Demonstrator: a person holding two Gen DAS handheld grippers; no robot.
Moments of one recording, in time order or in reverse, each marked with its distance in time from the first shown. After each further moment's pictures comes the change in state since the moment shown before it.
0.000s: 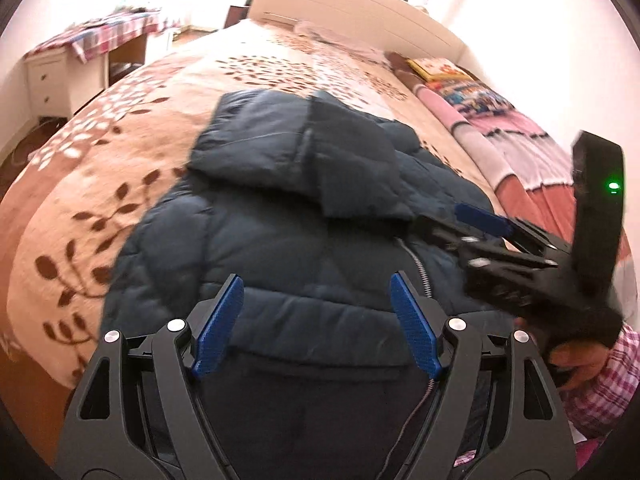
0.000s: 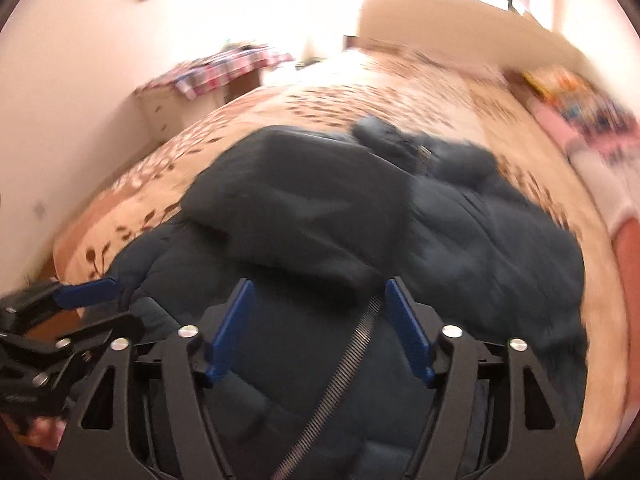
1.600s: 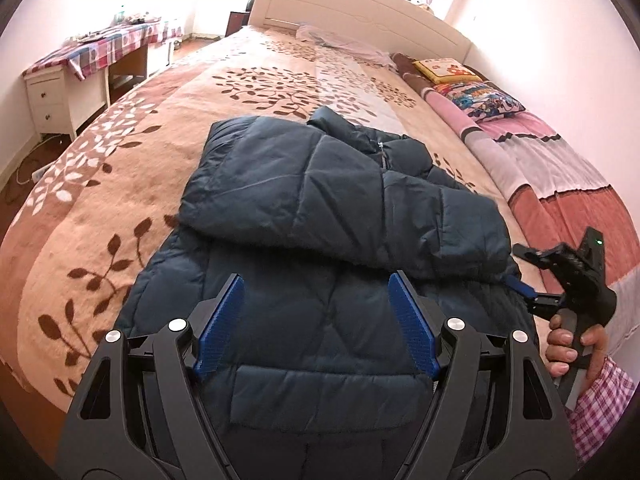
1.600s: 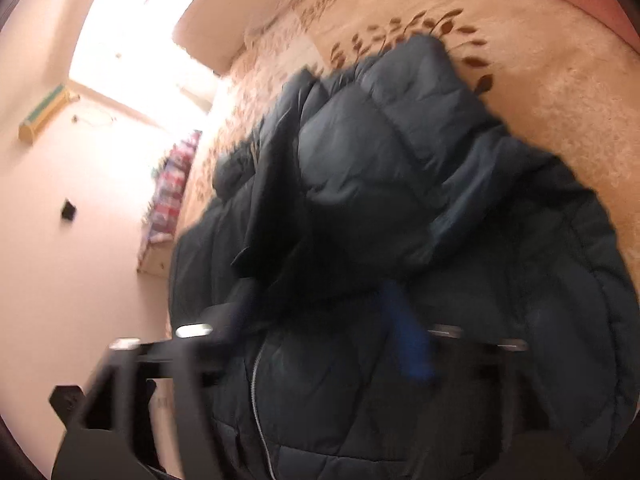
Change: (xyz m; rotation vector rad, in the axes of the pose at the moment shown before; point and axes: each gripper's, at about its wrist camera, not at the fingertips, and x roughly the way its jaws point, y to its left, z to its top) left arm 0.034 -0.020 0.049 0.047 -0.003 0.047; right arm -0.011 -0.229 -0.081 0.971 -0.030 0.245
